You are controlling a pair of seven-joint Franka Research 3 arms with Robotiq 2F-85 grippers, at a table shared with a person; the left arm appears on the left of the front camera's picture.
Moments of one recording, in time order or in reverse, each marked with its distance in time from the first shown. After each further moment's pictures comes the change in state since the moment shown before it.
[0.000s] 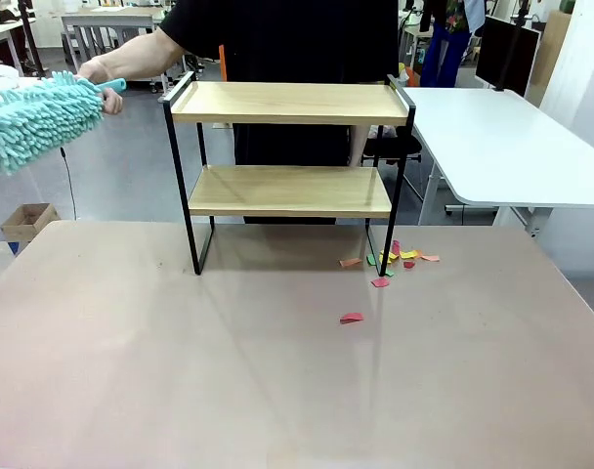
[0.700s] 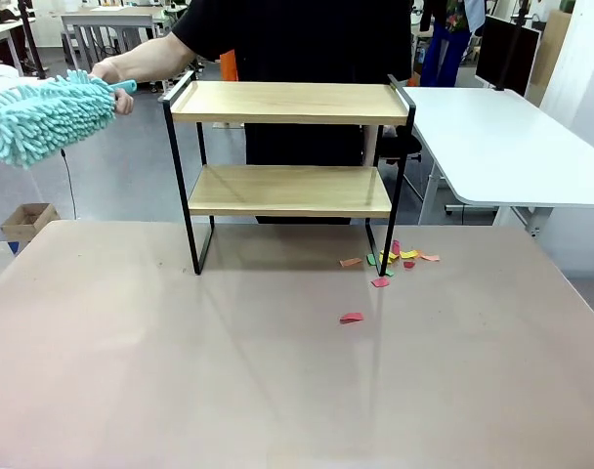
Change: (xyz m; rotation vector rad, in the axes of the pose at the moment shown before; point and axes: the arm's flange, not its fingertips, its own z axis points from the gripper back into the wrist) left arm 0.041 0.032 0.027 0.023 -0.001 0.195; right arm 0.000 0.000 0.000 0.003 -0.001 0.001
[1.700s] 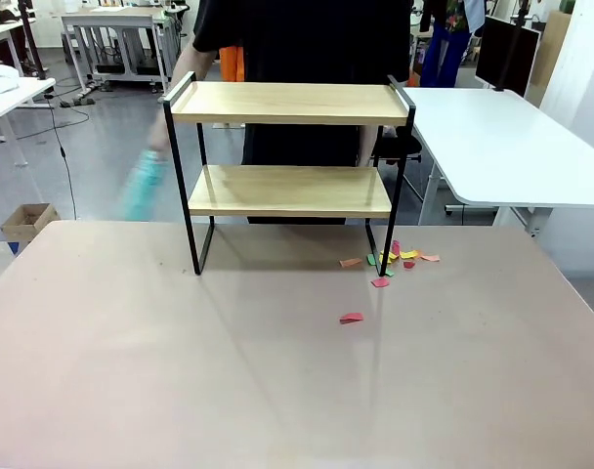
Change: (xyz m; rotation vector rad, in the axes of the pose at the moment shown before) left arm -0.002 0.001 0.001 0.006 -0.002 0.001; right arm 0.000 0.000 0.000 0.000 0.000 0.000
